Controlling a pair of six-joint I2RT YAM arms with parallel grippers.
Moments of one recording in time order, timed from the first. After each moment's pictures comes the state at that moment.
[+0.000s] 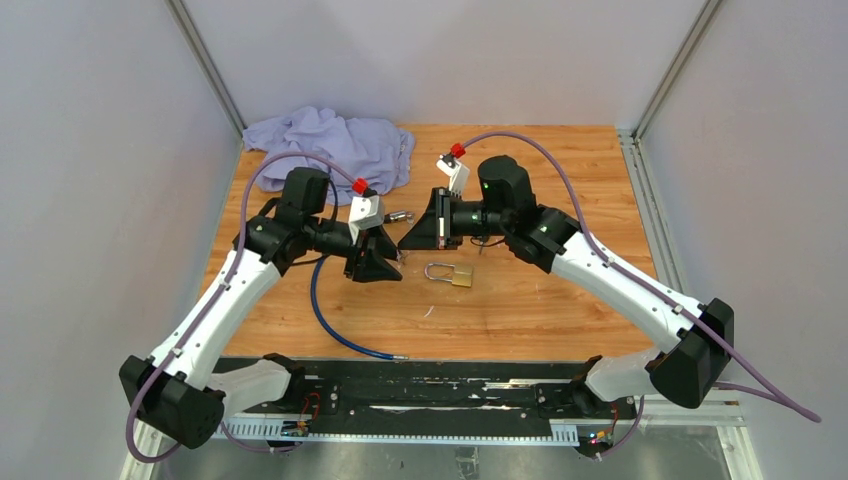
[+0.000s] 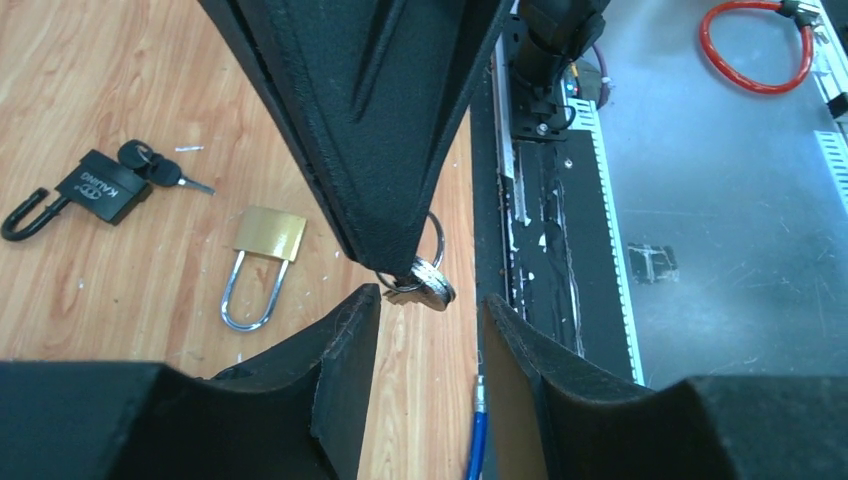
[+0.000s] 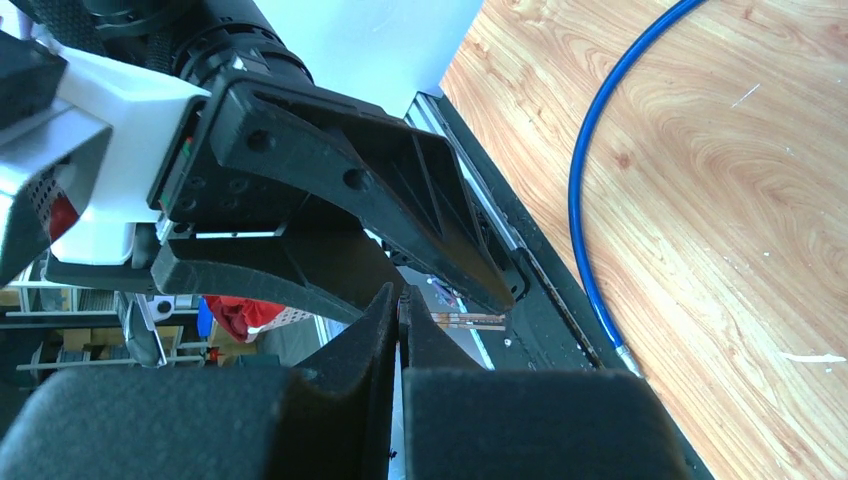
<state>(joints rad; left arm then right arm) -0.40 1.12 1.13 -0.73 1.12 0.52 0.79 1.35 1.27 -0.26 -0.59 0.82</state>
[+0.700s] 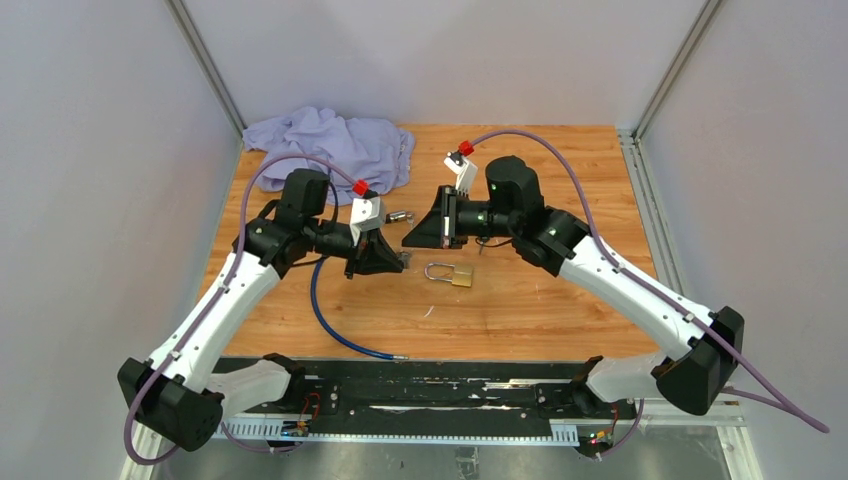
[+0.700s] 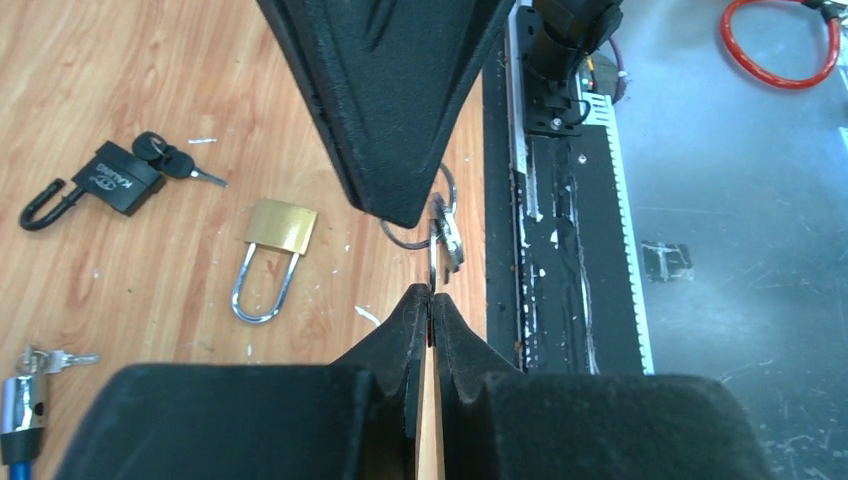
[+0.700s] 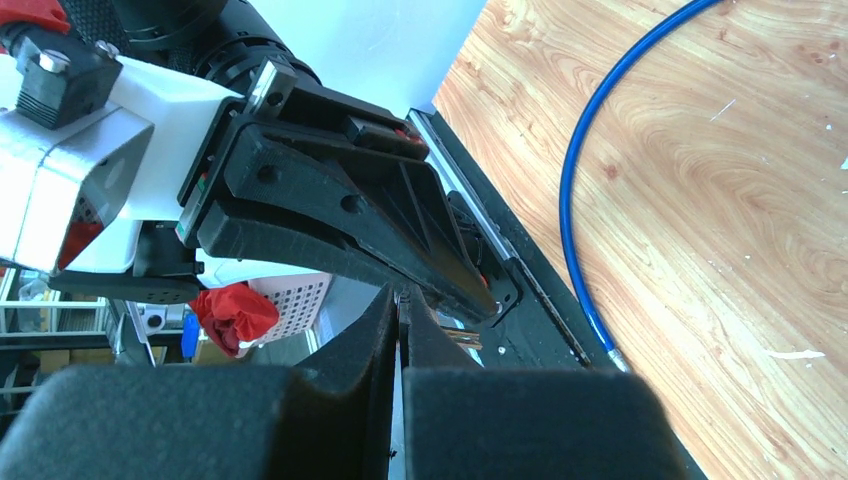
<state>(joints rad) -0.41 1.10 1.10 -0.71 1.09 0.51 0.79 1.32 1.27 -0.26 -0.54 0.82</state>
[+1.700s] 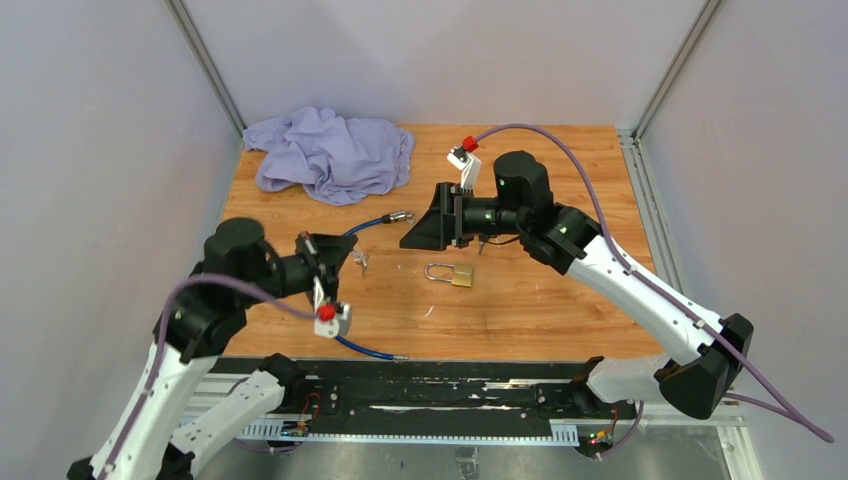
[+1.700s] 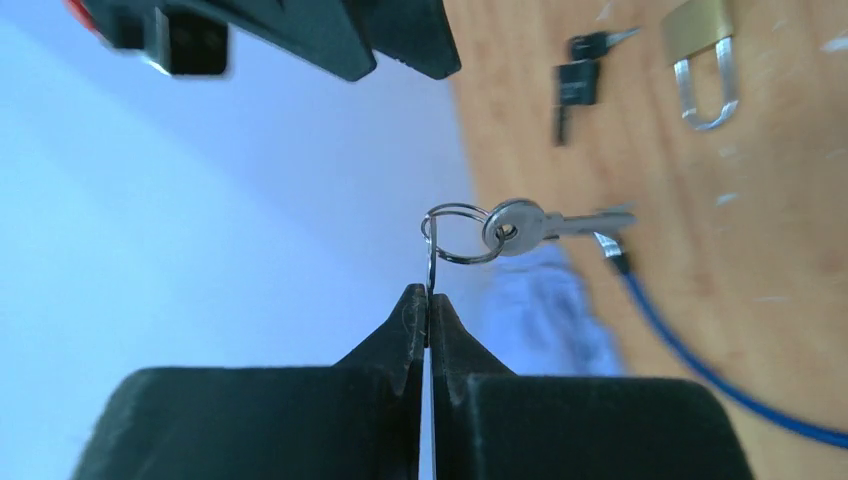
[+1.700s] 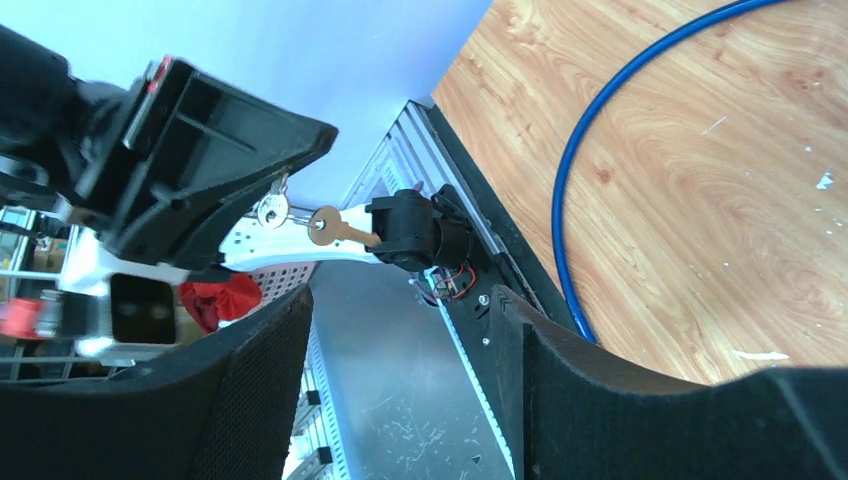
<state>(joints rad) -0.51 0.78 1.19 -0.87 0.54 1.47 0.78 1.29 1.32 -0.34 -0.57 0.72</state>
